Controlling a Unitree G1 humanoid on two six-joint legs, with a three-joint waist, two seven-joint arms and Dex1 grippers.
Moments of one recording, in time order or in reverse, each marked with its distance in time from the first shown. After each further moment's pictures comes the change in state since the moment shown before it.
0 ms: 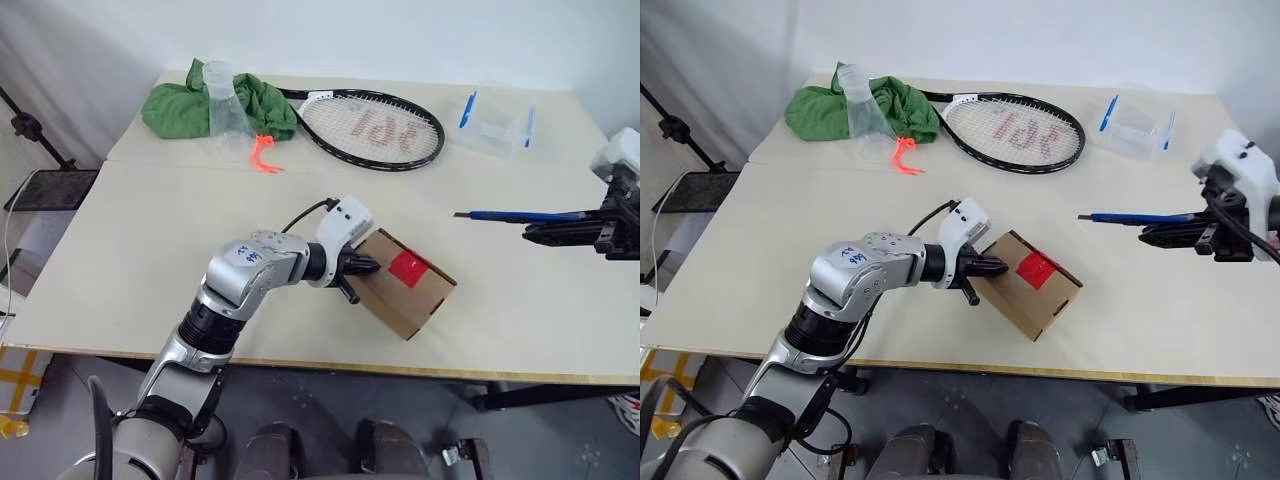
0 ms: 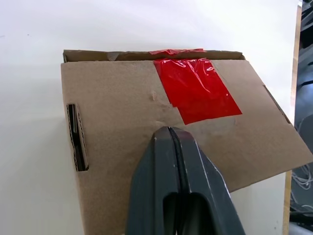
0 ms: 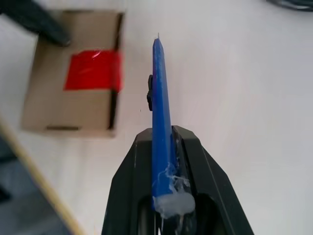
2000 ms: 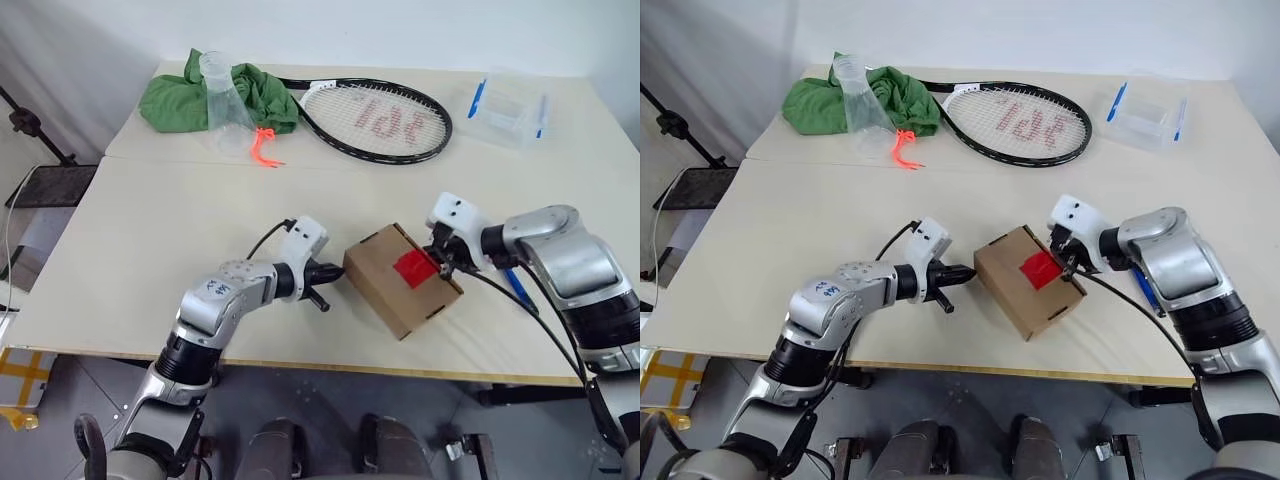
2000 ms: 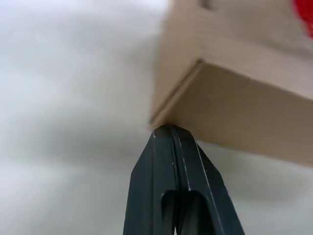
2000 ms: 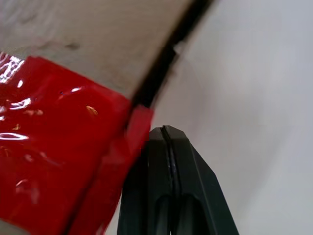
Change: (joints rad) left arm 0.172 0.070 0.091 0.014 0.030 -0.179 0.043; right arm -0.228 0.477 0.483 0.027 -0.376 -0.156 -0.093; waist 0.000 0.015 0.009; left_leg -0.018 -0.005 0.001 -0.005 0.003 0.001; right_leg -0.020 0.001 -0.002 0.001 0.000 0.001
